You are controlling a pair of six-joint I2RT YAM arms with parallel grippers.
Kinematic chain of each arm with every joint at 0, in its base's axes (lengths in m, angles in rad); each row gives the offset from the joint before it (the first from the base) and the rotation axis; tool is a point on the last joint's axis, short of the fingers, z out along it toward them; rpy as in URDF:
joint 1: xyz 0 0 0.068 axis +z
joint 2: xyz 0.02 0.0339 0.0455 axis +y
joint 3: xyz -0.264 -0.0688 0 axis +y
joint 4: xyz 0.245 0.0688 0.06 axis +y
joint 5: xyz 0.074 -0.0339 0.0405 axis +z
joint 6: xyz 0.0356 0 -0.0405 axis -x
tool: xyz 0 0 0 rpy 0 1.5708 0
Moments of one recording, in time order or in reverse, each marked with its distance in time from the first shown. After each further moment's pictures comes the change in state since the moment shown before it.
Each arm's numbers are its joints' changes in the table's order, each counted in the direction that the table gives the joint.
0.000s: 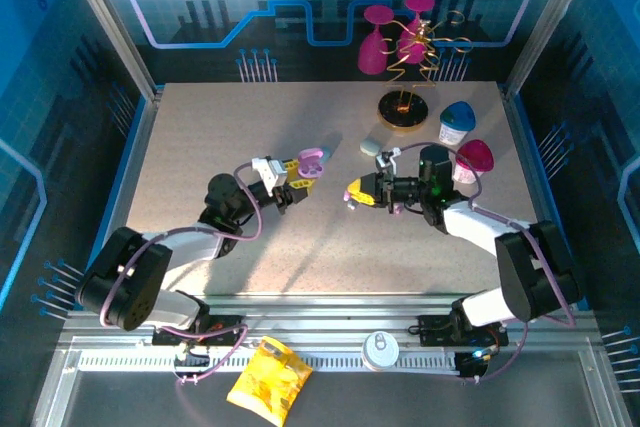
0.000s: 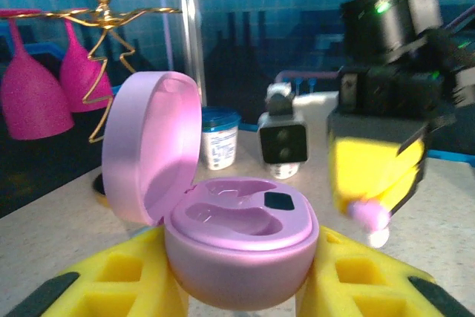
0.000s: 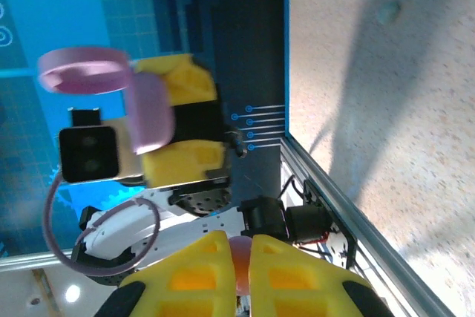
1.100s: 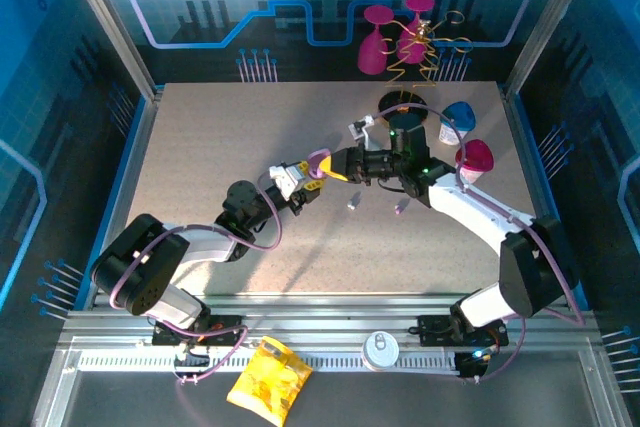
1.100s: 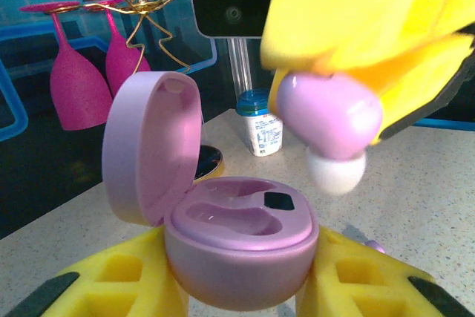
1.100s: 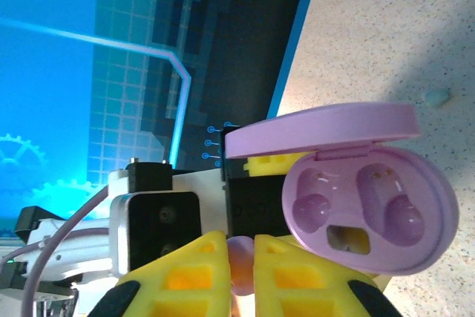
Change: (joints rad) left arm -0.126 0.089 -0.002 -0.052 0.254 -0.133; right arm 0.172 0.061 -0.372 0.395 -0.206 0.333
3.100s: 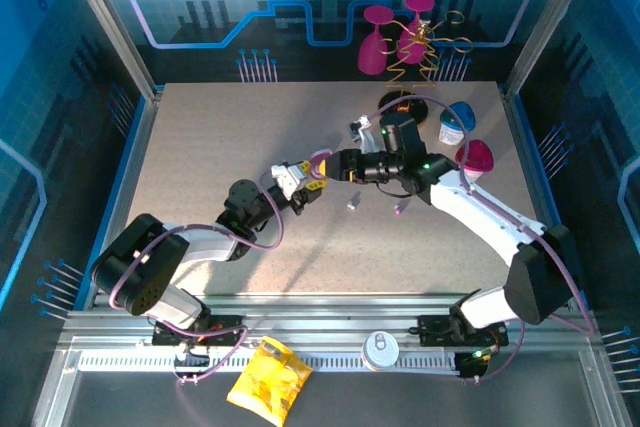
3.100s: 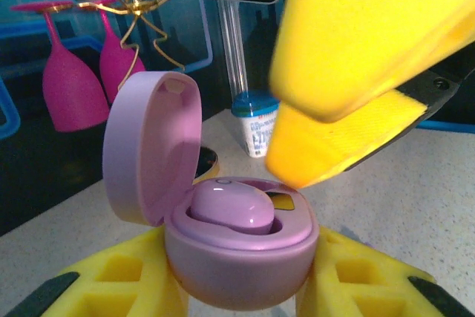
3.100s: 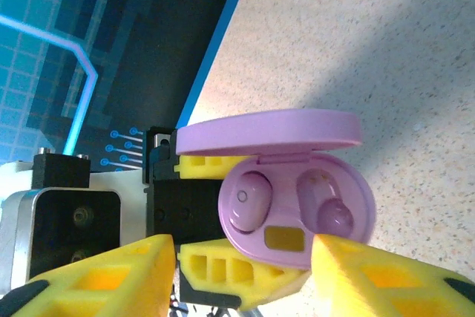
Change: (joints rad) left arm -0.009 0.000 -0.014 0.003 0.000 0.012; right arm 0.056 -0.068 -0.106 0.358 -0.283 0.355
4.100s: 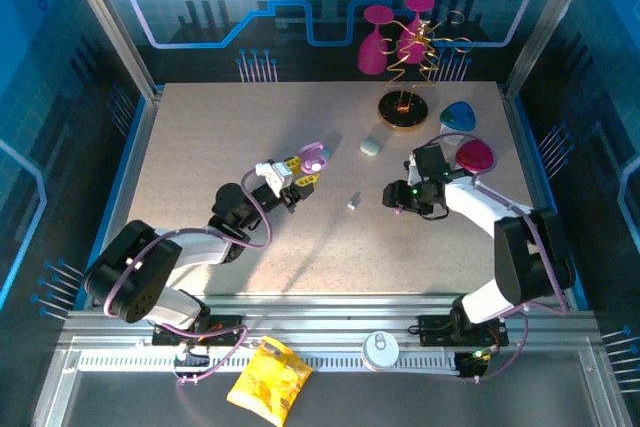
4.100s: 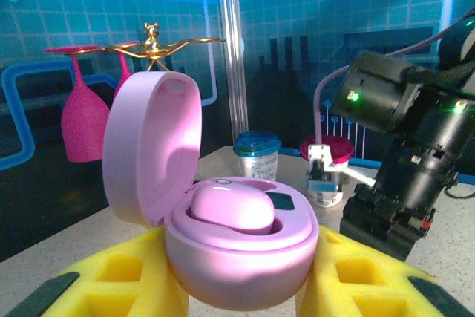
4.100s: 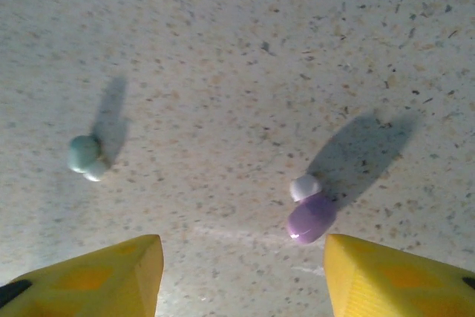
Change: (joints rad) left arm 0.047 -0.055 0.040 -0.097 -0.042 0.101; right arm -0.294 0.129 0.251 0.216 -0.380 0.210
